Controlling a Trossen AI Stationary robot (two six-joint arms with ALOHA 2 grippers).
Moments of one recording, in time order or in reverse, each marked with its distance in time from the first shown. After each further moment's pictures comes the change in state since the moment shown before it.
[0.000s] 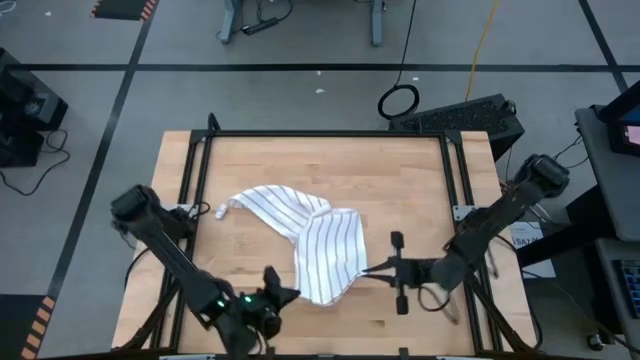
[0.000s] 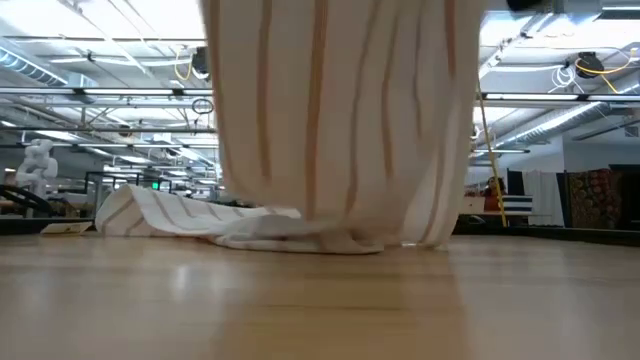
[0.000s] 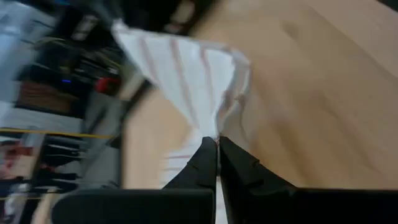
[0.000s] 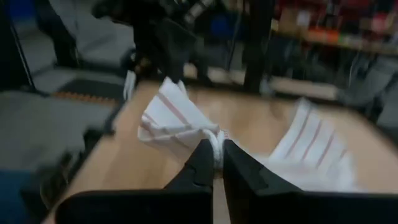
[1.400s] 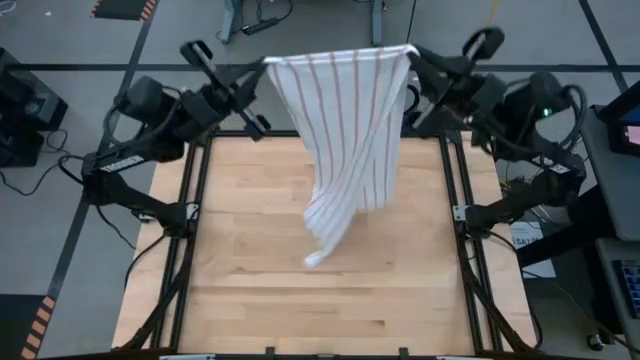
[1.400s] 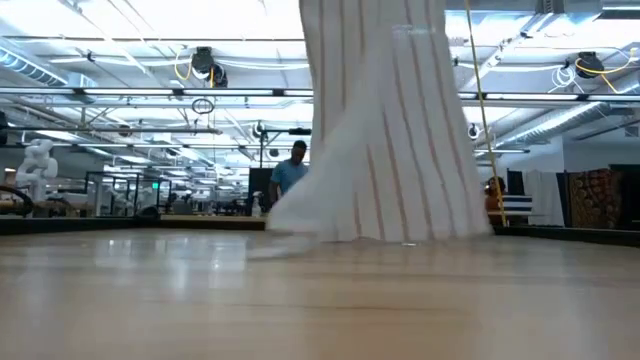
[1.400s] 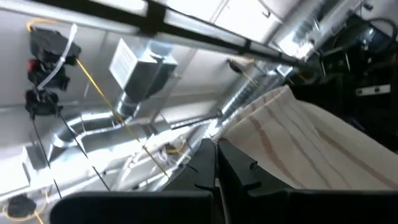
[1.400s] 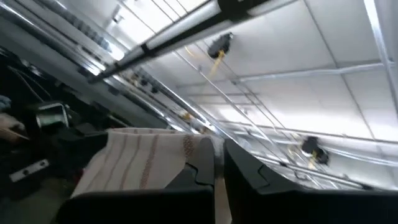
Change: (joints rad) left arm 0.996 -0.411 0.384 0.683 0.846 0.660; right arm -0.831 0.011 1.105 -0.233 -0.489 -0.733
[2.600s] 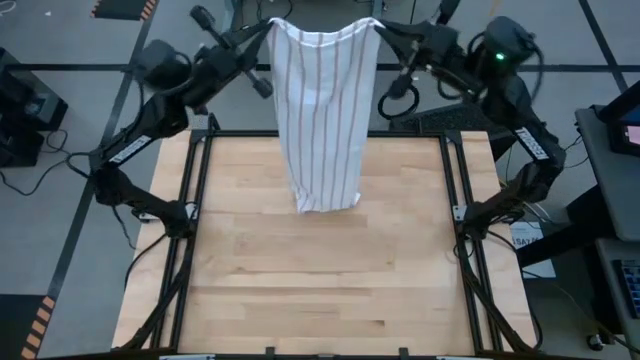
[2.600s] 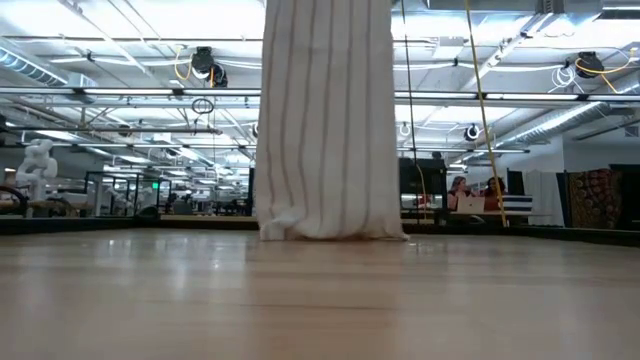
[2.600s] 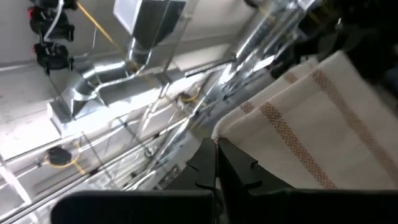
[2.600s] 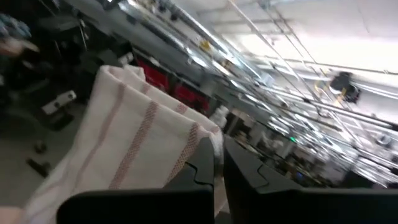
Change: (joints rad) left arm 0.287 0.093 0.140 -0.205 0.029 -0.064; right arm -0.362 0.210 0.324 -0.465 -0.208 0.174
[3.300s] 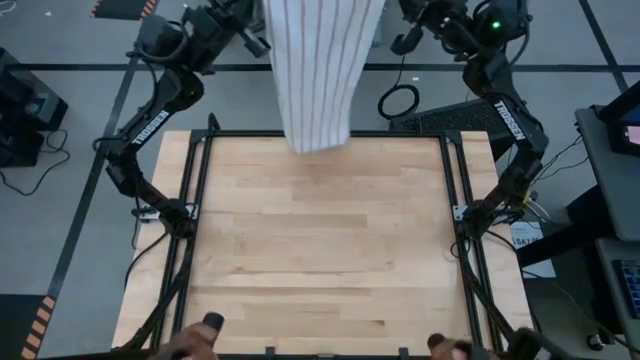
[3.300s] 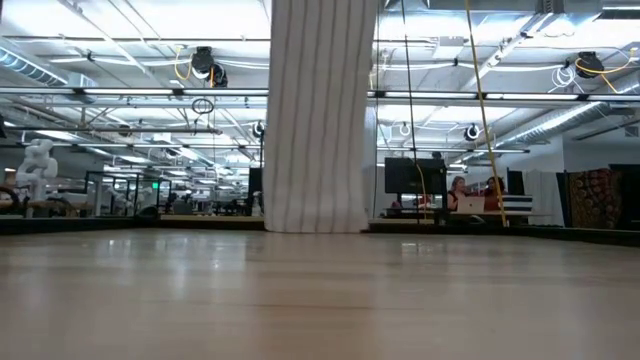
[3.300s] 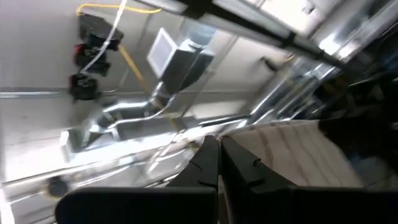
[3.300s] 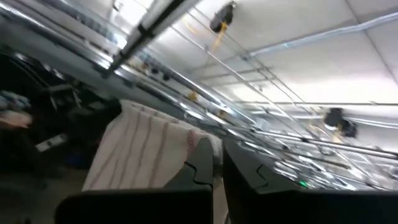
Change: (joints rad) left arm 0.272 0.144 0.109 0.319 0.336 -0.305; right arm -0.331 0.113 0.012 0.423 -0.403 0.322
